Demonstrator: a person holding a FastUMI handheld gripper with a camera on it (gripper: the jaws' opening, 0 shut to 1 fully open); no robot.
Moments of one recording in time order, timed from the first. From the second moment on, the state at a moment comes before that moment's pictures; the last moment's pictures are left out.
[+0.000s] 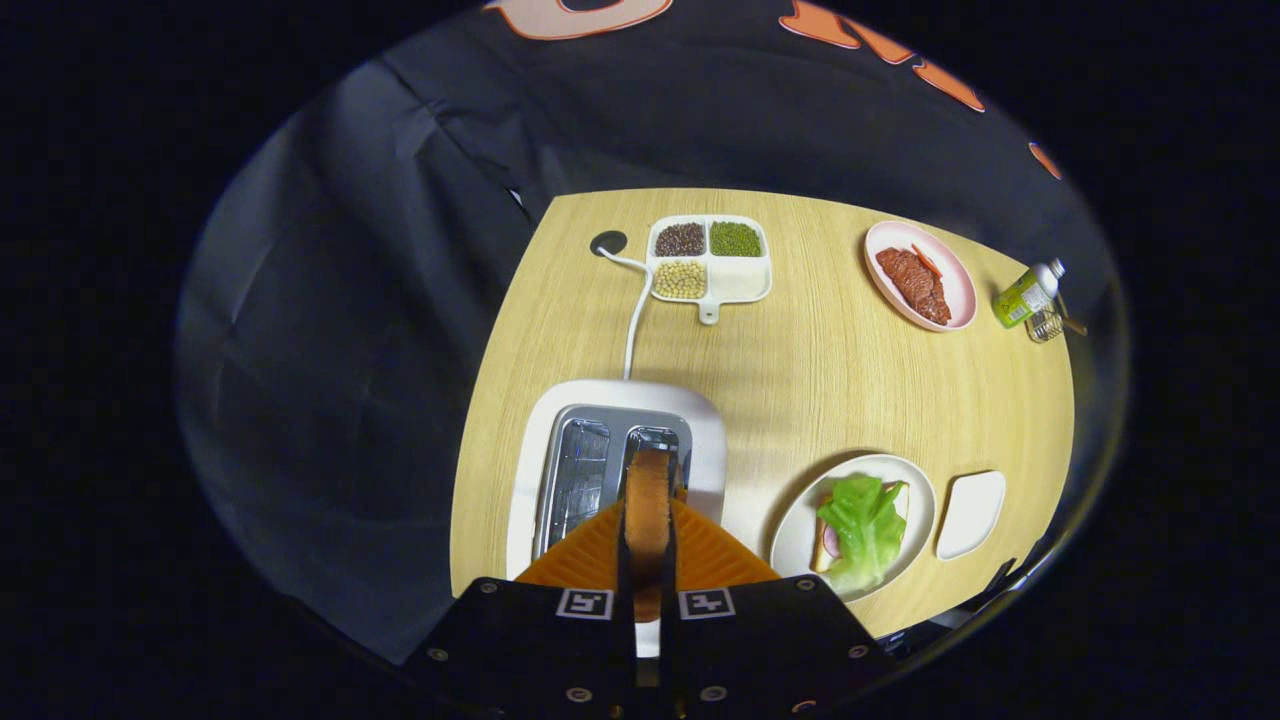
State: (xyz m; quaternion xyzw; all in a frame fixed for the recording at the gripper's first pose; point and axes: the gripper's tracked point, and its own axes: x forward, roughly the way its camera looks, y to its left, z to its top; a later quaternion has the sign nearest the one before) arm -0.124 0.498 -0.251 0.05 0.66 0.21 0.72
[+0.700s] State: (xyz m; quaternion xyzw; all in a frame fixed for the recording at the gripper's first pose) arm -0.086 0.388 -0.197 0.23 0.60 0.20 0.74
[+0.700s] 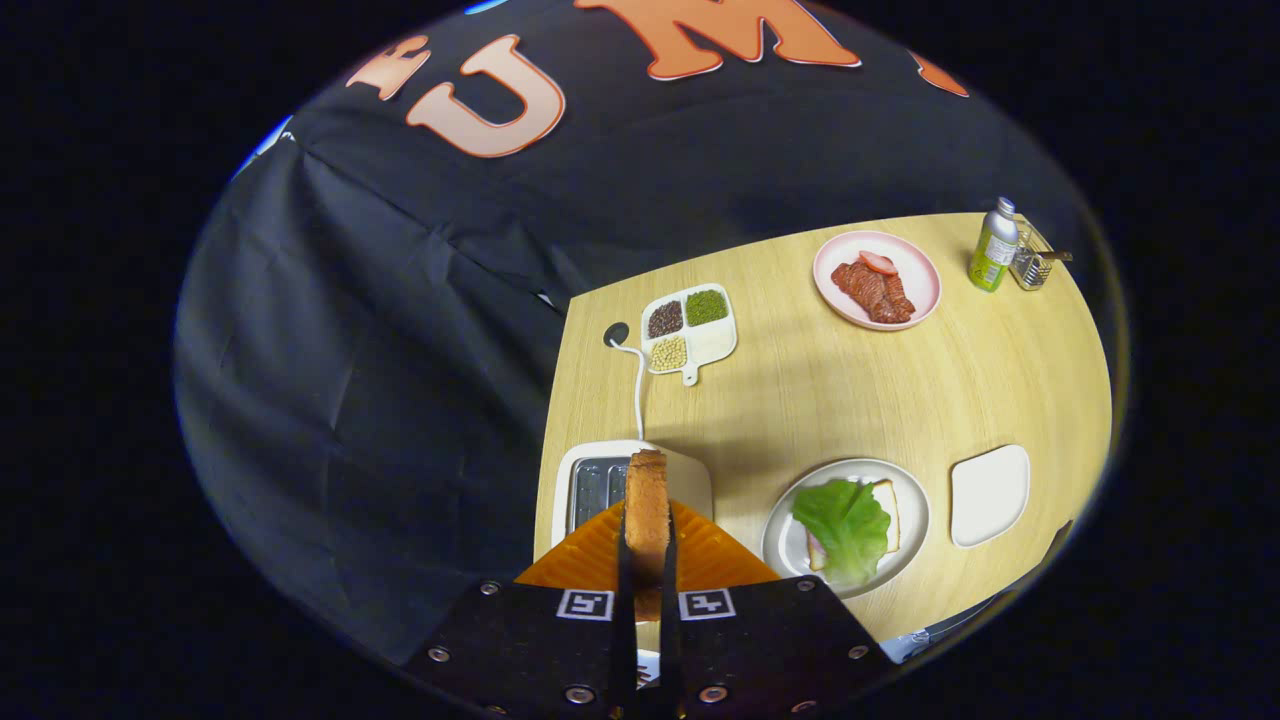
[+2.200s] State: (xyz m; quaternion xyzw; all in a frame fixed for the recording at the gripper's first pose) arm -0.148 0.288 -0.383 0.19 0.64 0.26 0.70
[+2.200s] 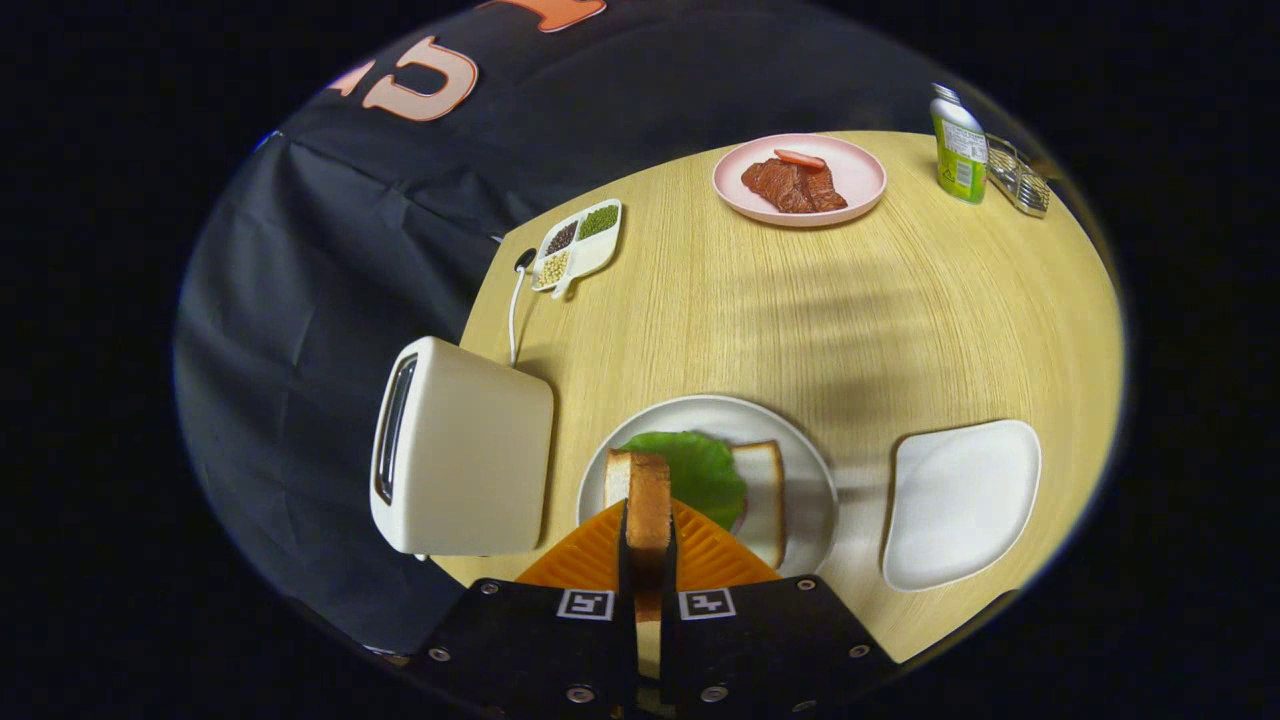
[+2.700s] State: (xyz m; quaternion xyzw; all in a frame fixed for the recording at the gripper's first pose) arm -0.141 0.265 -0.411 0.12 0.61 0.26 0.74
